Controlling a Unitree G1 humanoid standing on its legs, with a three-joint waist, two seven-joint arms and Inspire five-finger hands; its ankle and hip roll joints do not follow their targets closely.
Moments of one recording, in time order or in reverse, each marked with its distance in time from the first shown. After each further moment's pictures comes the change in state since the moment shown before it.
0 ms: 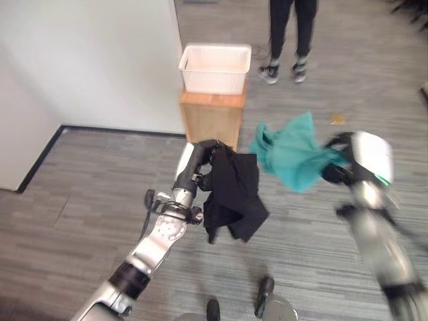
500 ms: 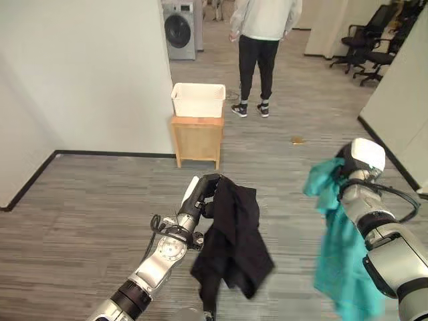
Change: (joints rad) left arm -0.056 -0.006 -0.290 0.163 -0.195 -0.034 -0.106; right arm -1.020 -0.175 0.654 1.426 0.249 0.072 0.027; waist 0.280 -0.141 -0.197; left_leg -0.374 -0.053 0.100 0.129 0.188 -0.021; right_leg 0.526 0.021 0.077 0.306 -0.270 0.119
